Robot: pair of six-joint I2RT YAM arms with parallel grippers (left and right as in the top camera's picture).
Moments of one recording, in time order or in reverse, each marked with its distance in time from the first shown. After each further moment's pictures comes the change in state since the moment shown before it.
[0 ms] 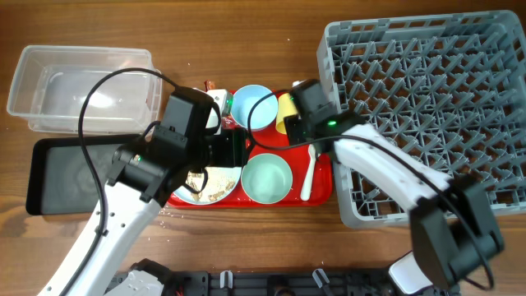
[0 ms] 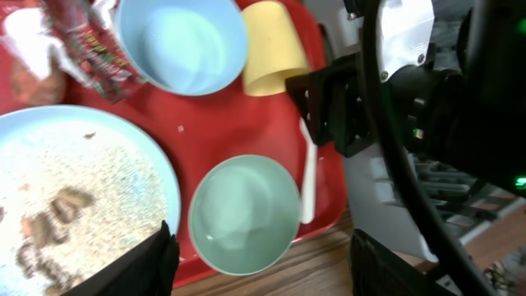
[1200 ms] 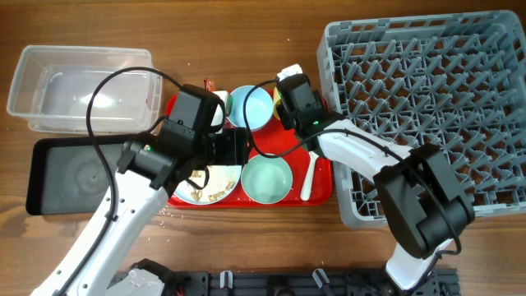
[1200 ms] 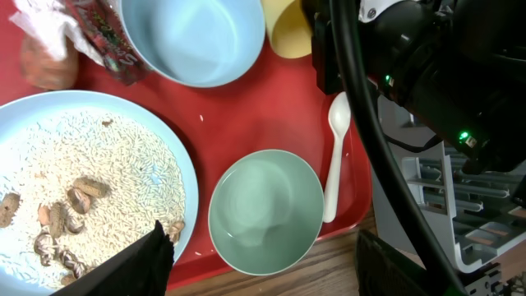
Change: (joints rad) left arm 0.000 0.056 0.000 -0.016 -0.037 0.000; right arm 0.002 0.166 0.000 0.406 0.114 -0.185
